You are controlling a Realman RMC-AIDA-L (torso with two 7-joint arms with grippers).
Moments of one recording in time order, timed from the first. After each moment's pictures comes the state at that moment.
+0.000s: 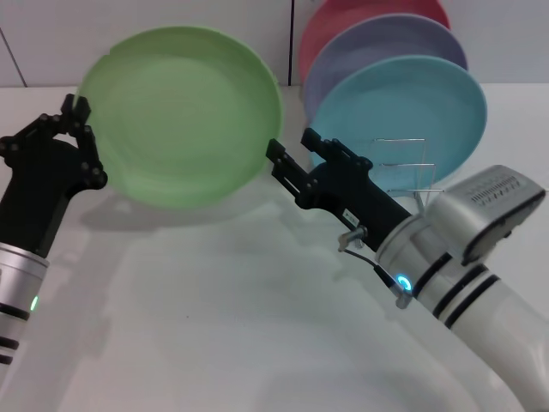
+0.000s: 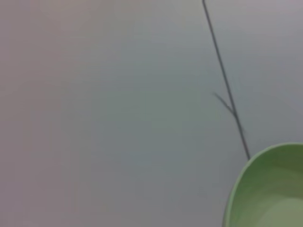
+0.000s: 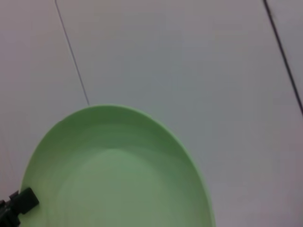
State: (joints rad) left arm -0.29 -2.08 -0.91 -0.42 2.52 1.33 0.13; right arm 0.50 2.09 0.55 0.58 -2.31 -0.93 0.27
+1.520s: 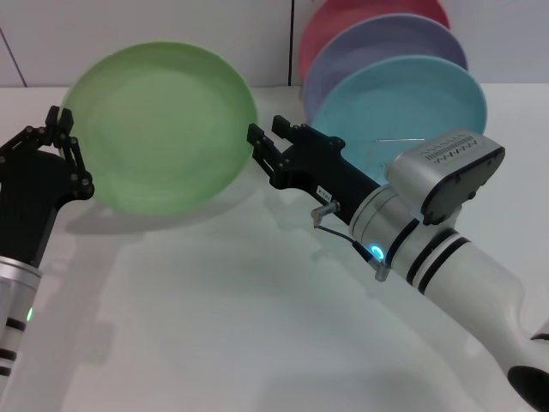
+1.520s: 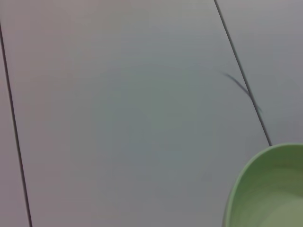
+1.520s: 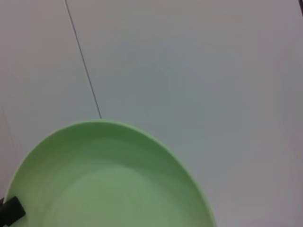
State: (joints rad) left arm -0.27 -2.08 -0.81 -0.43 2.36 1.34 0.29; right arm 0.59 2.09 0.59 0.59 -2.31 -0.80 0.27
